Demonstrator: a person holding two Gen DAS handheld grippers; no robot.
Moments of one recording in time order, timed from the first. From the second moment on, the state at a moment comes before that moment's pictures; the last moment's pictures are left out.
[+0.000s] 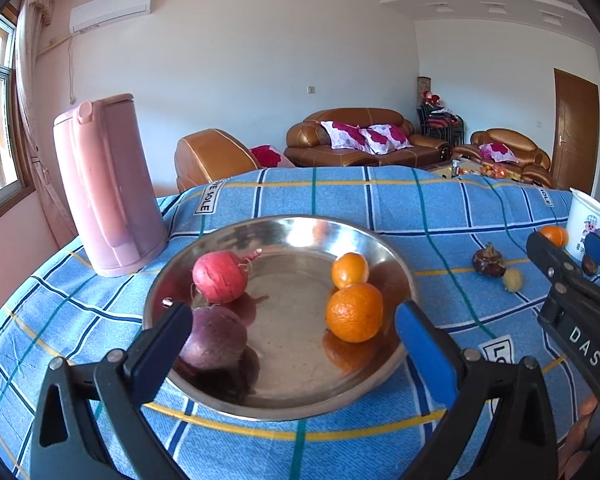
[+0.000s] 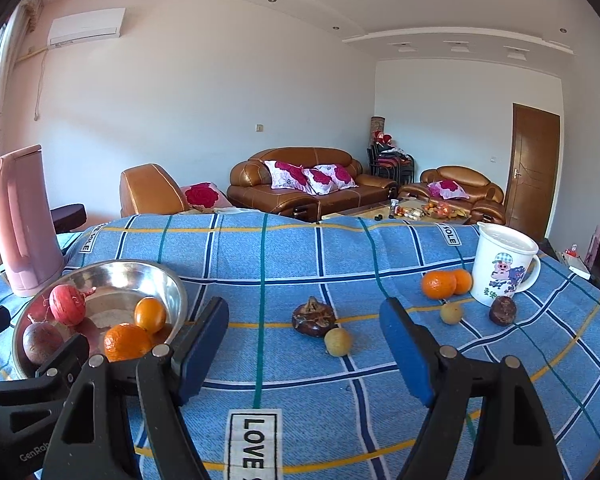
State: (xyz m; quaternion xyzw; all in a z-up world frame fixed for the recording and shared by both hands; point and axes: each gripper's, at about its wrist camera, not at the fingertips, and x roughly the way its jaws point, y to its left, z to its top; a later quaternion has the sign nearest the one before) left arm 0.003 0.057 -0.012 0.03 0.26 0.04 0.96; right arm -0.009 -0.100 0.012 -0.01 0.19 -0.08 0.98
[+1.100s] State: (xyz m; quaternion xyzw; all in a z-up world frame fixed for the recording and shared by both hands) left arm 0.037 -0.073 -0.023 0.06 0.33 -0.08 0.94; right arm -0.011 -0.295 0.004 0.07 0.26 -0.20 0.94
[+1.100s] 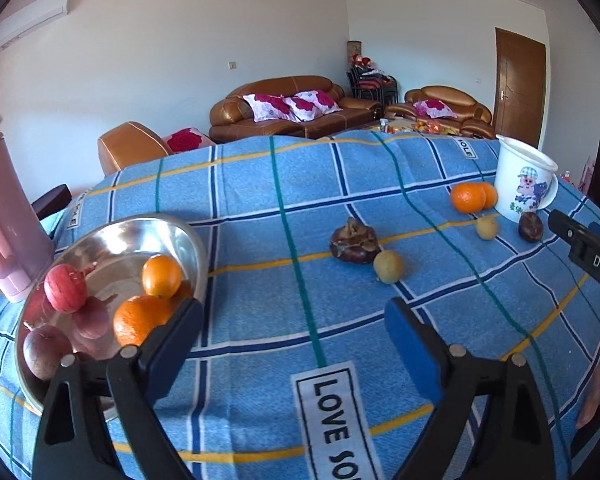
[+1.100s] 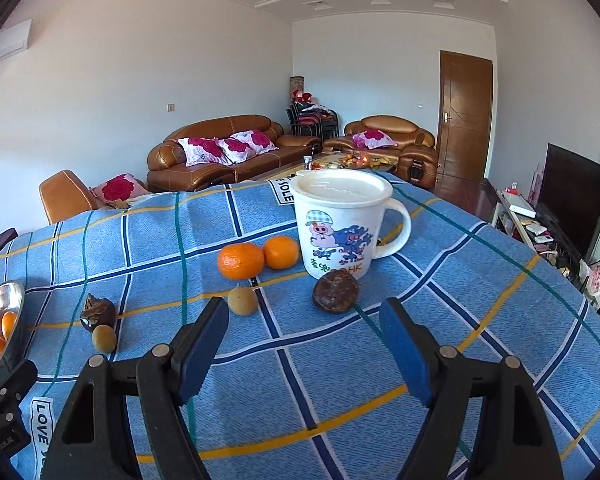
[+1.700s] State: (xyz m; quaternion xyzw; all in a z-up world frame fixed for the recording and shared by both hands) left arm 0.105 -0.145 -0.054 0.02 0.44 -0.13 0.89; right arm 0.002 -0.335 -0.004 0.13 0.29 -0.18 0.93
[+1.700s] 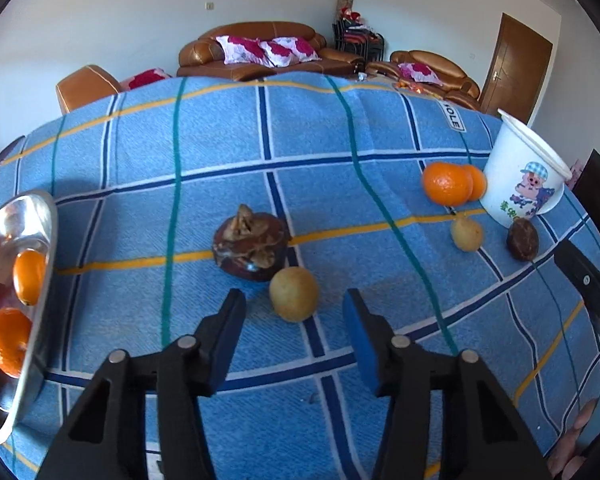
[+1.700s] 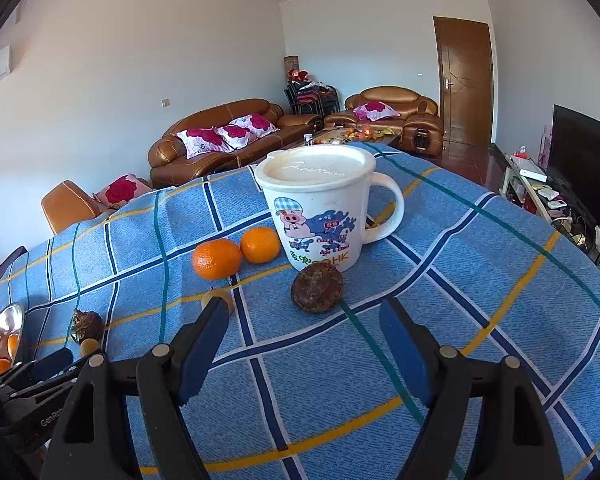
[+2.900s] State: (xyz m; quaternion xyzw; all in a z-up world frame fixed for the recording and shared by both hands) left arm 0.068 -0.074 -0.025 -0.03 0.36 -0.12 0.93; right arm 0.070 -0.298 -0.021 0.09 0.37 -0.09 0.92
